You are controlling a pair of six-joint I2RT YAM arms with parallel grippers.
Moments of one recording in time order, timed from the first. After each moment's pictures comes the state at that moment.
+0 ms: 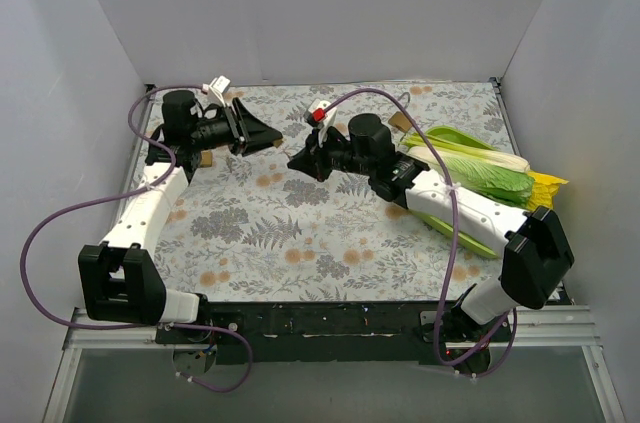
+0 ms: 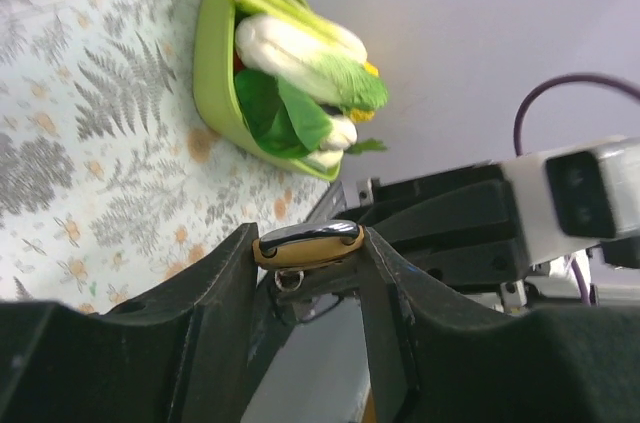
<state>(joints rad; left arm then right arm) -0.11 1.36 1.11 -0.12 0.98 -0.87 0.83 1.51 1.20 0.10 -0.38 0.06</state>
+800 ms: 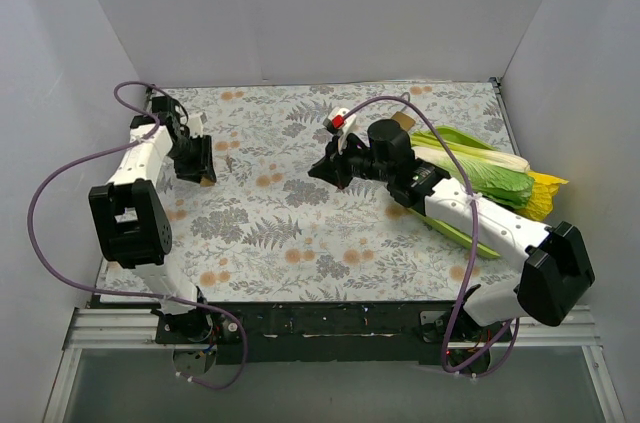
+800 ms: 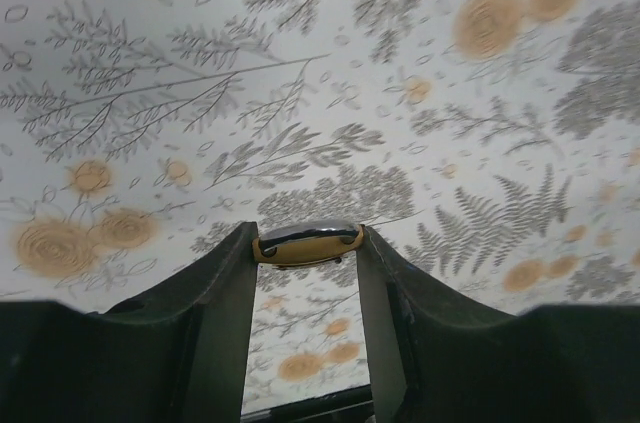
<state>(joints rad) 0.11 1.71 1.41 -0.91 0.31 0.04 0.78 1.39 1.09 0.01 -0.40 0.05</state>
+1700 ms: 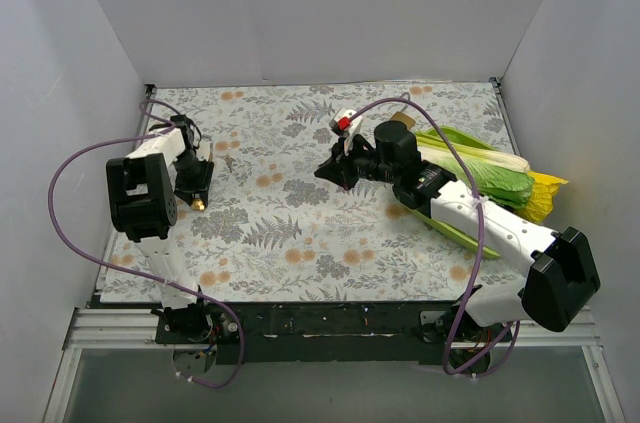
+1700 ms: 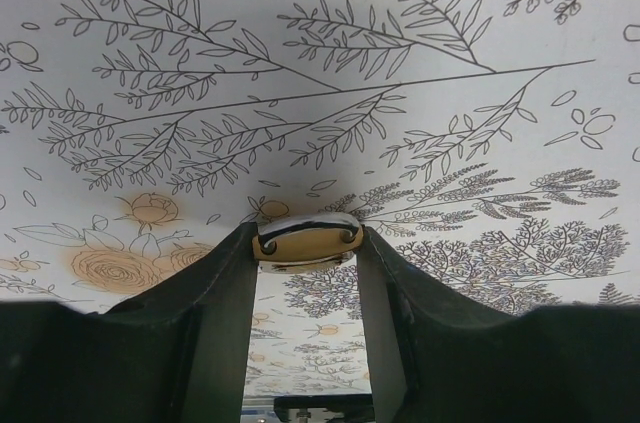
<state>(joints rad) 0.12 1.97 1.39 -0.94 0.00 0.17 0.74 1.35 1.05 -0.01 -0.41 0.02</state>
